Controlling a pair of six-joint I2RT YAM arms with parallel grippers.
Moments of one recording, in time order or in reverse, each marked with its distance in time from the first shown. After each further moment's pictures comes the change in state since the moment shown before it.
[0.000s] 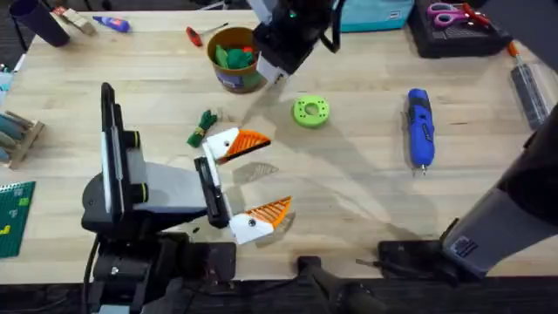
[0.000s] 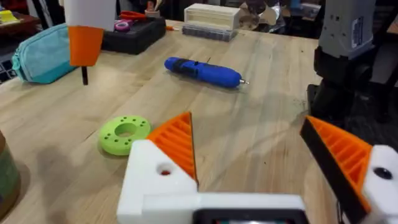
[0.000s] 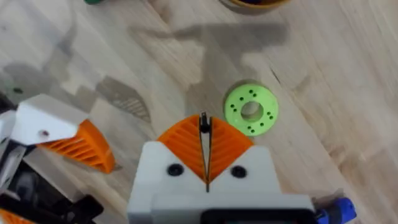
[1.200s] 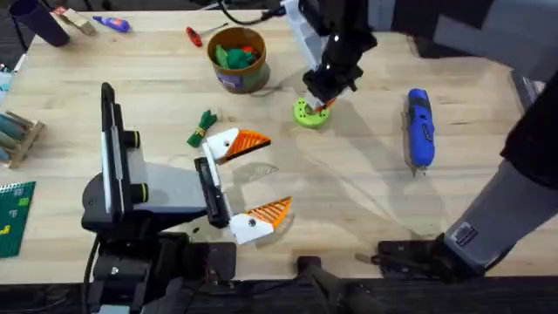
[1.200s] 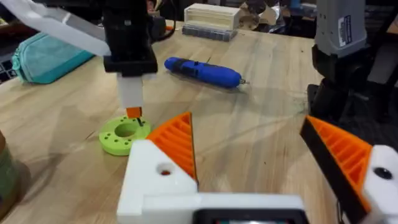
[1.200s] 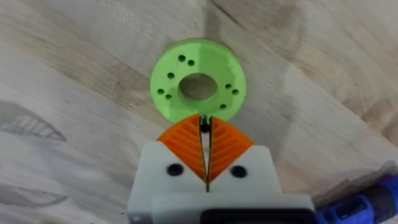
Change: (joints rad) left arm 0.000 0.000 0.000 0.000 0.000 0.000; right arm -0.245 0.033 -0.488 0.281 -0.003 0.071
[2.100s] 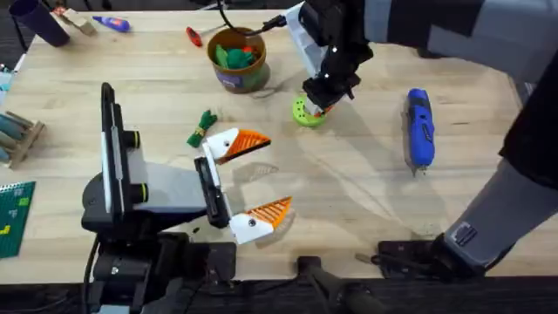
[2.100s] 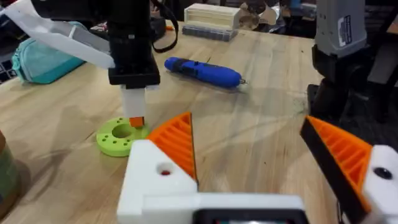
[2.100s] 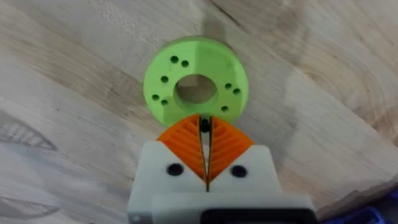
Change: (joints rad) left arm 0.000 0.000 0.000 0.000 0.000 0.000; right arm 0.000 0.006 -0.076 0.081 0.000 0.000
